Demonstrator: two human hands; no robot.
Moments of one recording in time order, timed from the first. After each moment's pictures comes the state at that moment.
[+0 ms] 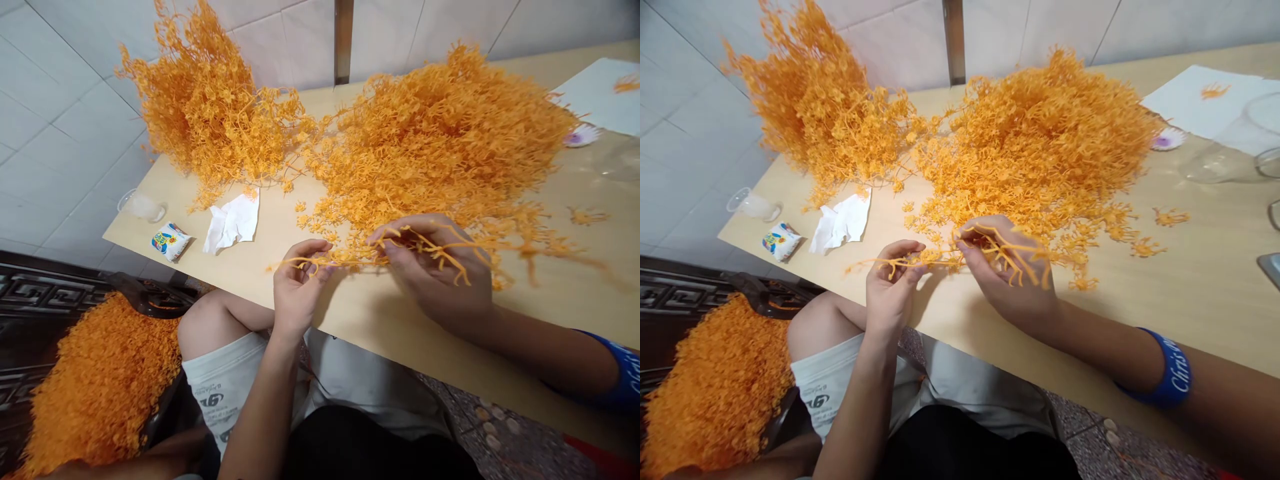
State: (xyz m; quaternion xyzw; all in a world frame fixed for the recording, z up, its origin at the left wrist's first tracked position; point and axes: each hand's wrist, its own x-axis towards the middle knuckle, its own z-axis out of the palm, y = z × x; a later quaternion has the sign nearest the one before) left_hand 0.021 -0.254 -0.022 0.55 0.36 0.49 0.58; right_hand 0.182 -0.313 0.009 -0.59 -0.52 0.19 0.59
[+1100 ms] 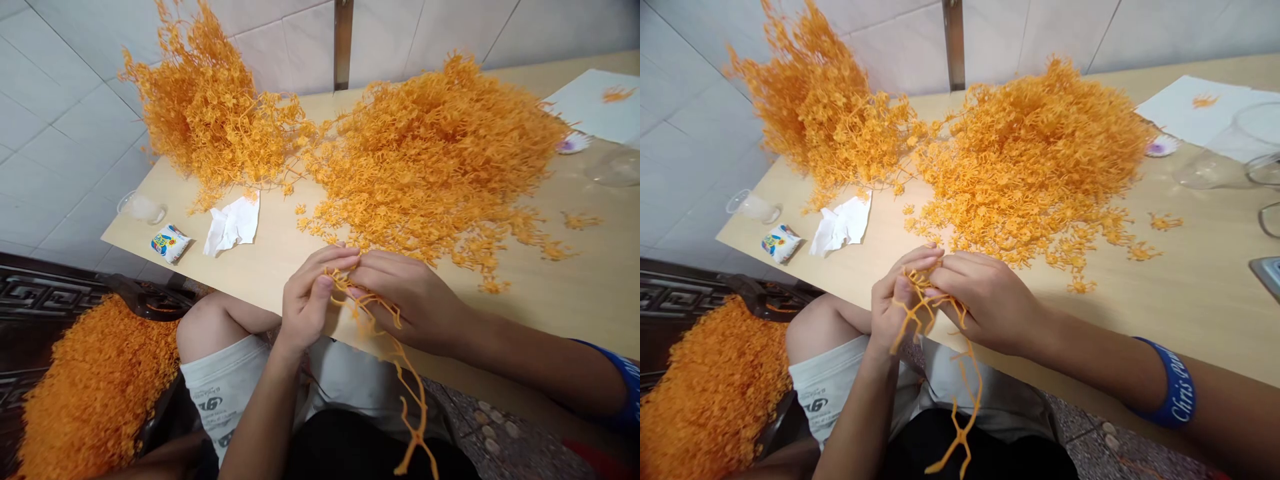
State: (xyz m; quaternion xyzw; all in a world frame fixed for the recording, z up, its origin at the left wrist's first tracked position) left_hand 0.017 -0.264 -0.010 0.70 0.22 0.45 0.51; right_hand 0.182 -0.311 0.015 -0.45 -0.80 0.11 0.38
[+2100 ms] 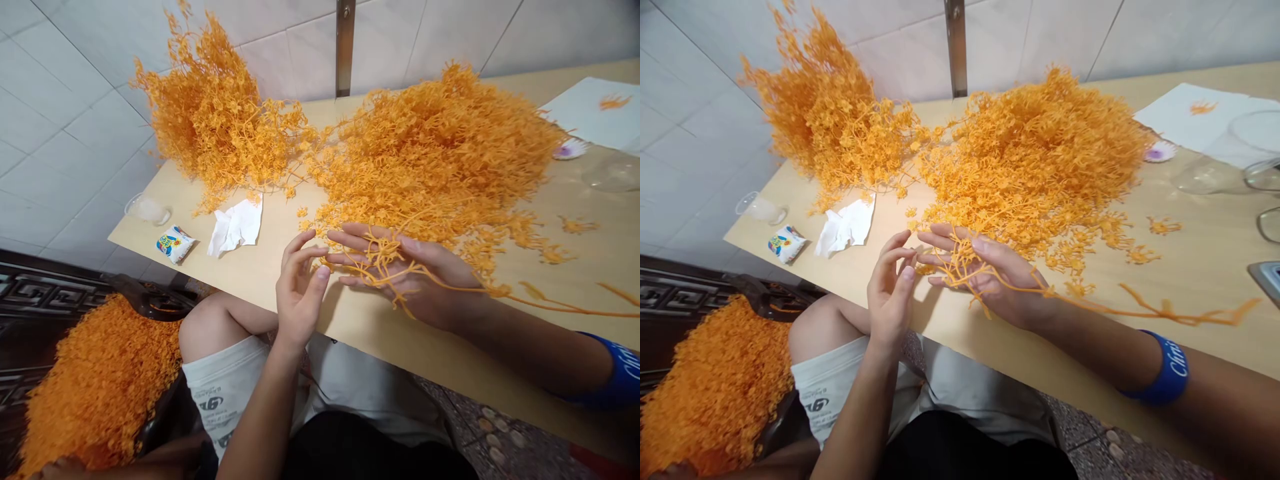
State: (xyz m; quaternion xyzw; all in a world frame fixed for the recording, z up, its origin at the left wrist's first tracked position) left_hand 0.017 -0.260 -0.017 0.66 0.30 0.52 0.45; right_hand 0.189 -0.306 0.017 -0.29 -0.30 0.72 0.55
